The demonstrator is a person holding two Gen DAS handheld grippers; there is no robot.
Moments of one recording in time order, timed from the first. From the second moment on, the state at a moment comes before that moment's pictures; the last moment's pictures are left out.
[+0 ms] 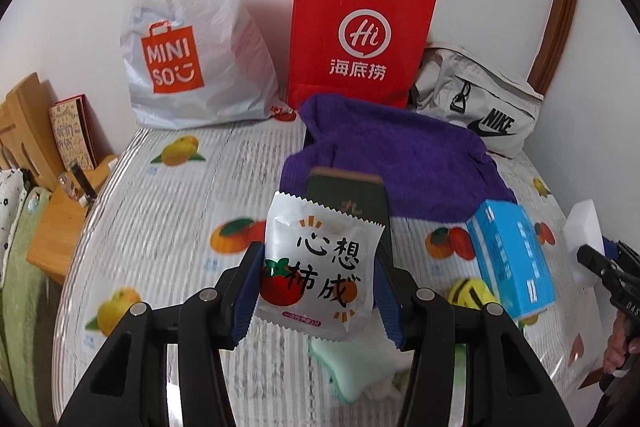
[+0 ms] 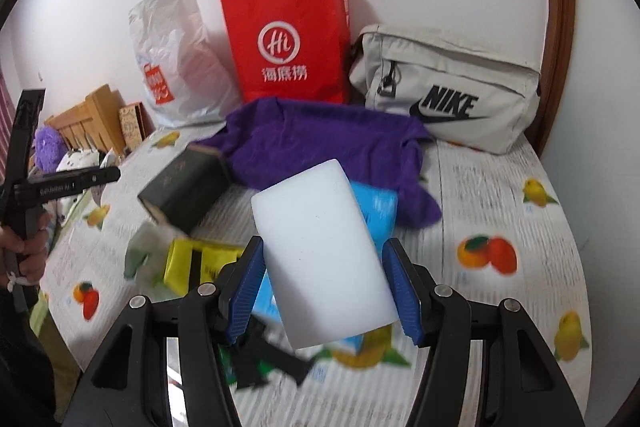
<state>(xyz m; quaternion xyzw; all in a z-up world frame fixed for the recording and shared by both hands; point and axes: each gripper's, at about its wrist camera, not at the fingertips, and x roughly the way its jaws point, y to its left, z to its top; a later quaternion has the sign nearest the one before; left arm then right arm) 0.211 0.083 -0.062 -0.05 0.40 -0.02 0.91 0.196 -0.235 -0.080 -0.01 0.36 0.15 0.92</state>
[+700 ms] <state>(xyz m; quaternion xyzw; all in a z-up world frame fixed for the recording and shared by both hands) 0.335 0.056 -0.063 -0.04 0.42 -0.05 0.91 0.333 -0.240 -0.081 -0.01 0.37 0.12 0.92</state>
